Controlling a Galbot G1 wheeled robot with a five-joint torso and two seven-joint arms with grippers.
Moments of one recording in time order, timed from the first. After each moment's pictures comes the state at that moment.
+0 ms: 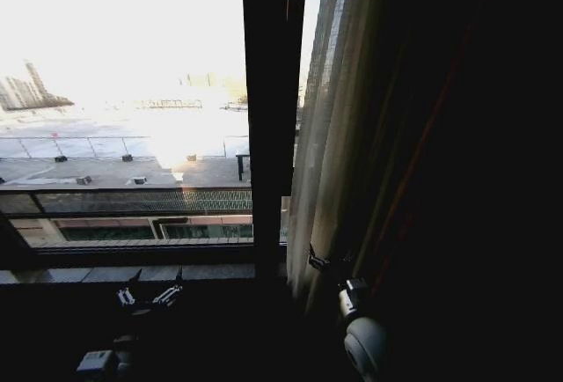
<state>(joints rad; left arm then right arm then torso) 1.80 -1.40 -0.78 -2.35 -0.23 0.02 -0.01 -1.32 1.26 0.28 2.18 0.09 -0.39 0.30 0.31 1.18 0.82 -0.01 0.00</state>
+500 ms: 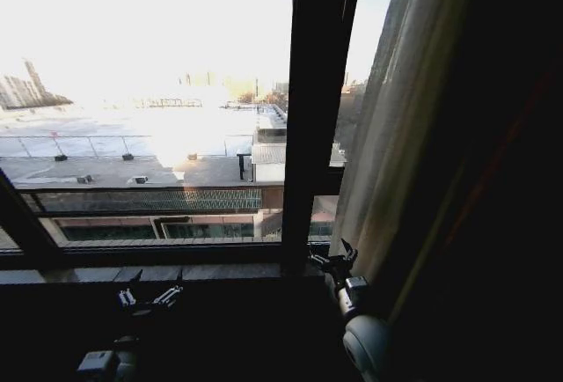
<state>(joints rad) 1.81 -1.39 -0.78 -2.35 -0.24 0.02 -0.01 -1.32 1.27 0.27 2.18 0.08 -0.39 0.30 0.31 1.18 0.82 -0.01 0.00</state>
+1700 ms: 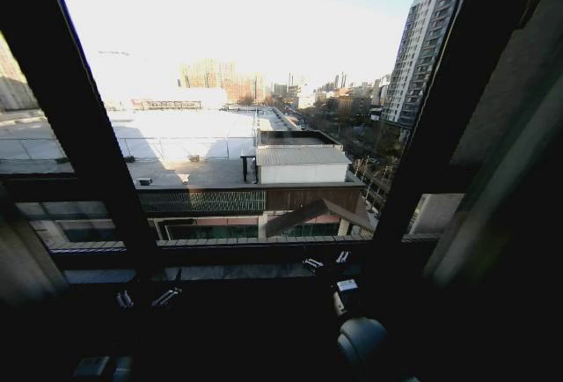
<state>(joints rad) 1.84 -1.41 -0.79 -2.36 -0.25 -0.01 -0.01 -1.31 1.26 0.24 2.14 0.02 -0.37 0.28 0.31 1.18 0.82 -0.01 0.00</state>
